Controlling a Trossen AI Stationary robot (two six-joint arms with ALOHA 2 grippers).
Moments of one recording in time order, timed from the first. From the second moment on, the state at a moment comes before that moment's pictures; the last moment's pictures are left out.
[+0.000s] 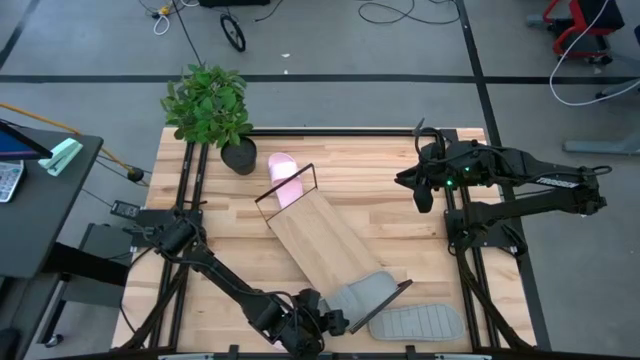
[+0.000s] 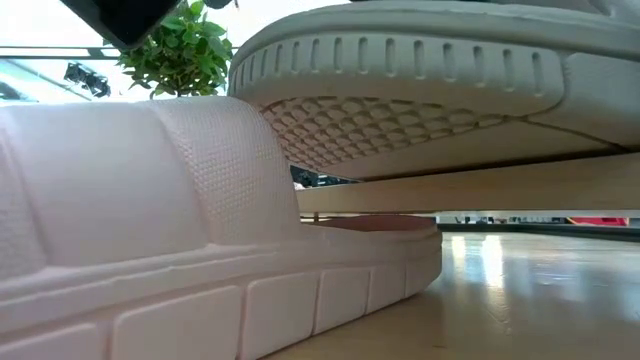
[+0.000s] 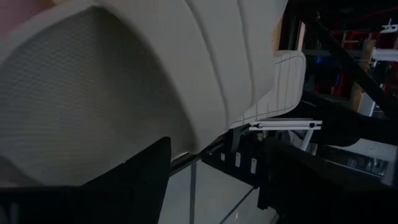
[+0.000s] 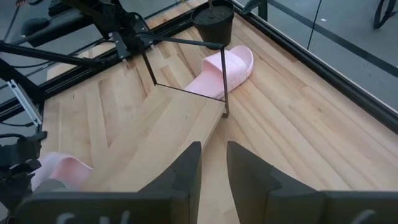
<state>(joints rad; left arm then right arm) -0.69 2.16 1.68 -0.27 -0.58 -2.09 -0.09 0.85 1.05 -0.76 0.12 0.42</state>
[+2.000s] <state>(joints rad) -0.54 1.18 0.92 -0.32 -0.89 -1.39 0.00 0.57 0.61 -1.05 -0.78 0.76</state>
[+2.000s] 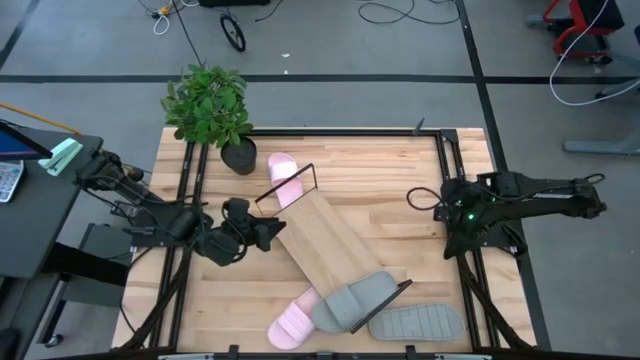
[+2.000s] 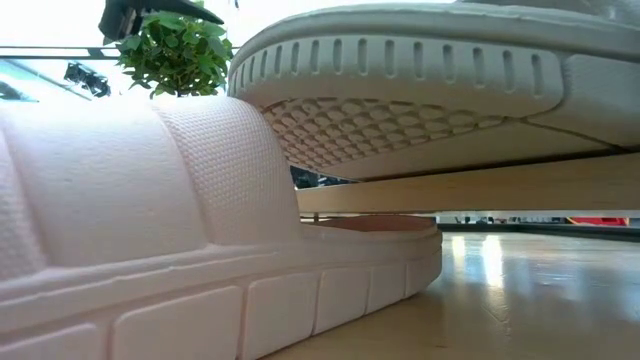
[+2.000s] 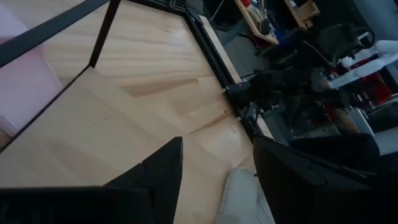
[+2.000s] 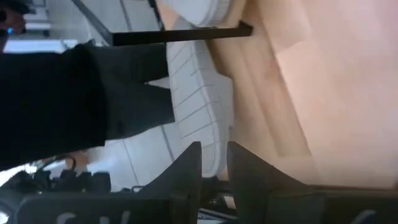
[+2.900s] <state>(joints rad) -0.52 1.18 0.92 -0.33 -0.87 -1.39 0.85 0.77 0.50 -0.52 -0.32 1.23</state>
